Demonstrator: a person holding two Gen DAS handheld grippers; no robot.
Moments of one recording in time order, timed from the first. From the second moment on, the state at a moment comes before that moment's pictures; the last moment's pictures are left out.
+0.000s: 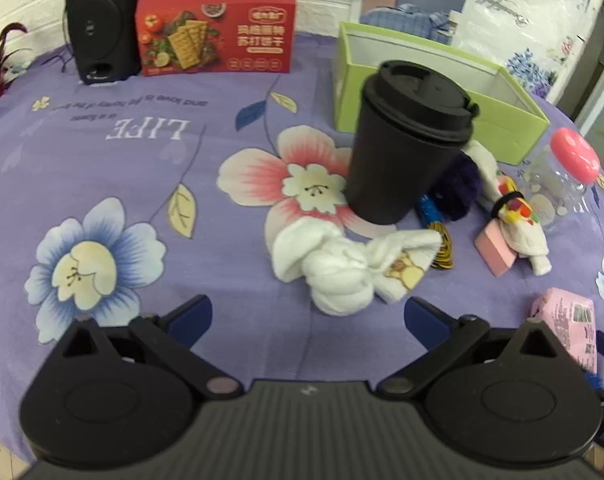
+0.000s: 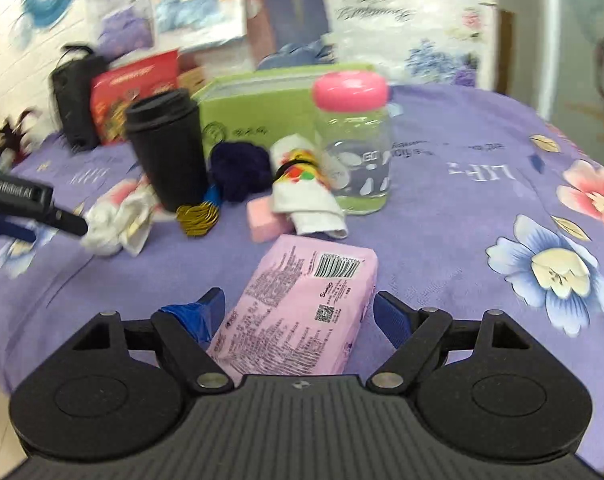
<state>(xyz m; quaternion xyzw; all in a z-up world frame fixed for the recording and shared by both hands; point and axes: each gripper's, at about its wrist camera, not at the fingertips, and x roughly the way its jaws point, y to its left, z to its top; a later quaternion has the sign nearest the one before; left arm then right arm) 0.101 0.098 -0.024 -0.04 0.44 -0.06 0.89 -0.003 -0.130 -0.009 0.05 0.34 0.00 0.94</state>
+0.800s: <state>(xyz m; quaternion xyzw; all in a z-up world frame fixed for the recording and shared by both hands) 0.156 0.052 -0.067 0.01 0.47 -0.04 0.88 0.026 -0.171 -0.039 0.02 0.36 -0.04 0.93</state>
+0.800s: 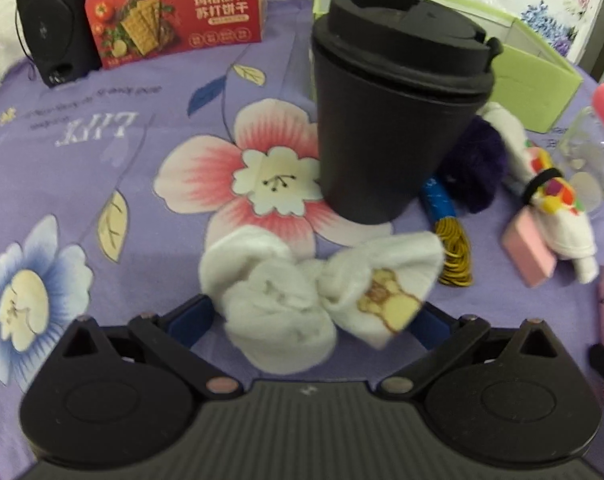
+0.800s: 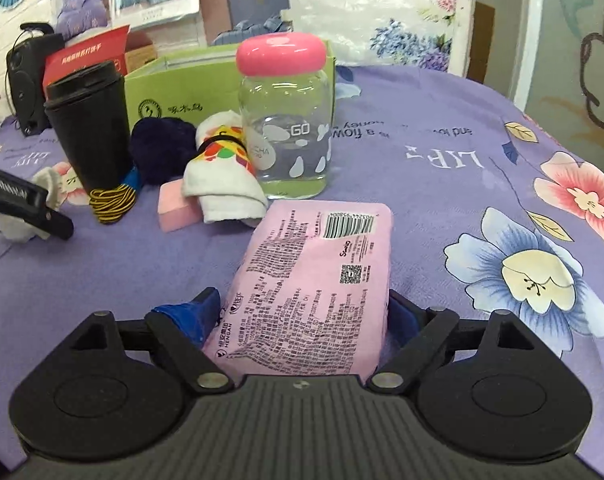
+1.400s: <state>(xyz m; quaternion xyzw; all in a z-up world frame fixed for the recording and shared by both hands) 0.145 0.067 -0.059 0.02 0.45 -0.06 0.89 0.027 -0.178 -0.035 0.03 0.36 -0.05 0.93</state>
